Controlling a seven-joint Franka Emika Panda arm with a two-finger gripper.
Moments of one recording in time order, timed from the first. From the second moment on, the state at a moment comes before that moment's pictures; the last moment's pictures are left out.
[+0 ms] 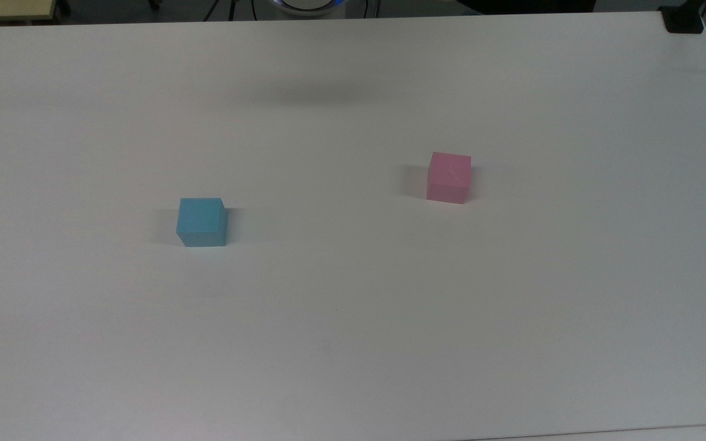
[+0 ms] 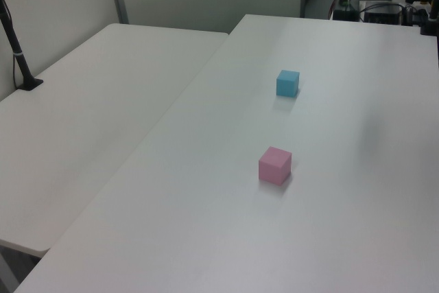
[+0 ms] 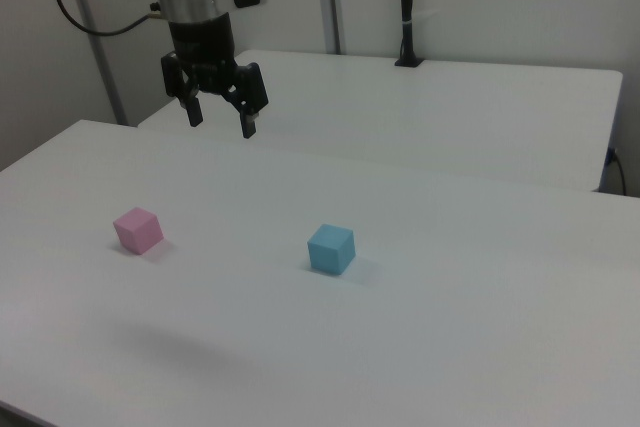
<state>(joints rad) -0.05 -0.03 -0.11 -1.57 0.03 1.56 -0.18</state>
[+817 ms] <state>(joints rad) -0.04 -0.03 -0.10 -1.57 0.03 1.57 -0.18</state>
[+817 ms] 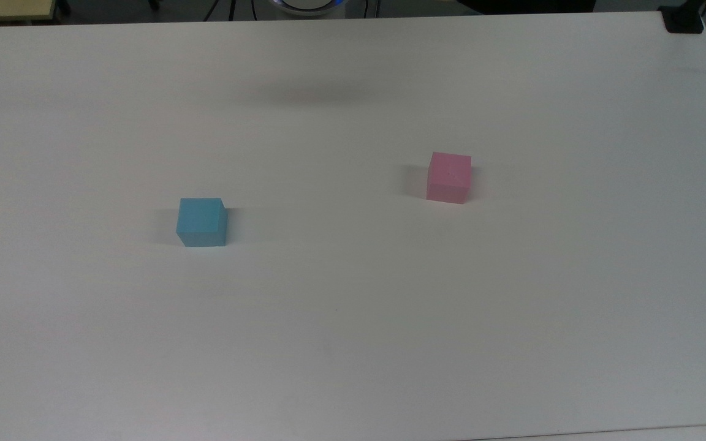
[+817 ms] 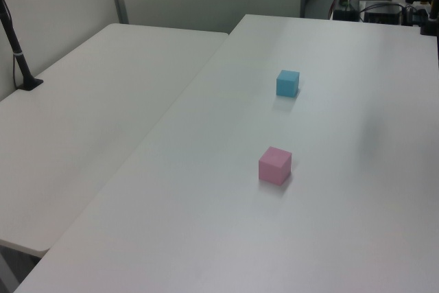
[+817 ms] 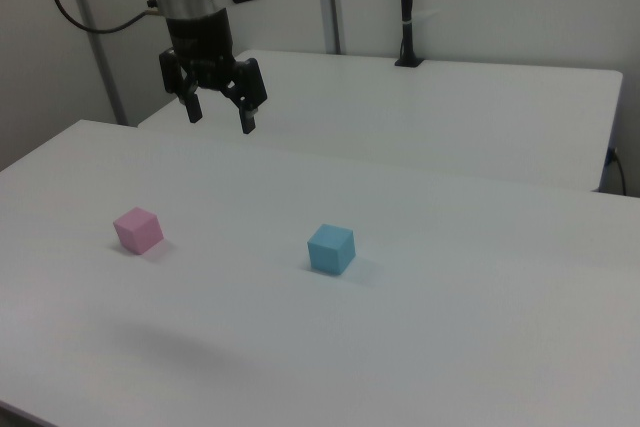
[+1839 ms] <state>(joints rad) -0.05 0.37 -0.11 -1.43 0.02 1.81 -0.07</state>
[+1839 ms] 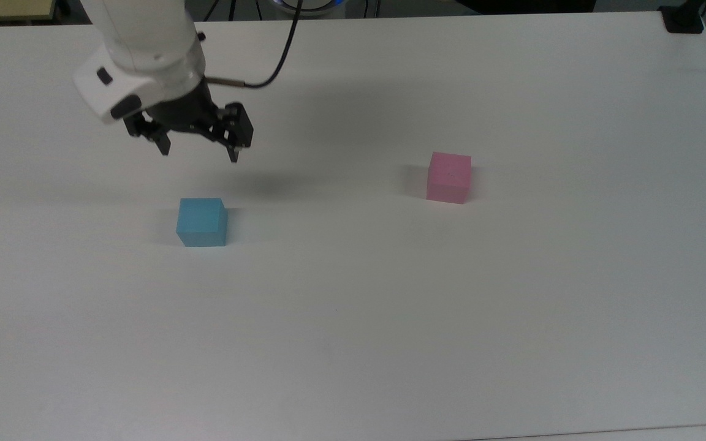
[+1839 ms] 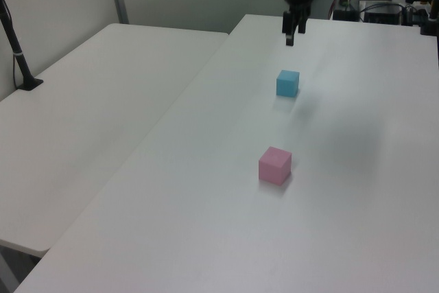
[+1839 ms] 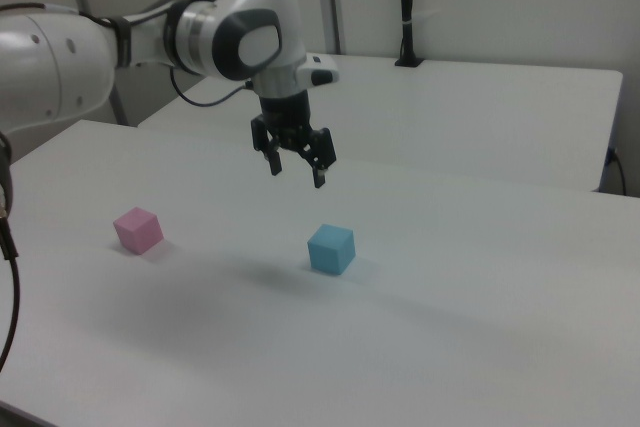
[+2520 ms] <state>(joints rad) -0.05 0.47 -0.11 -1.46 -0.06 1.98 -0.07</state>
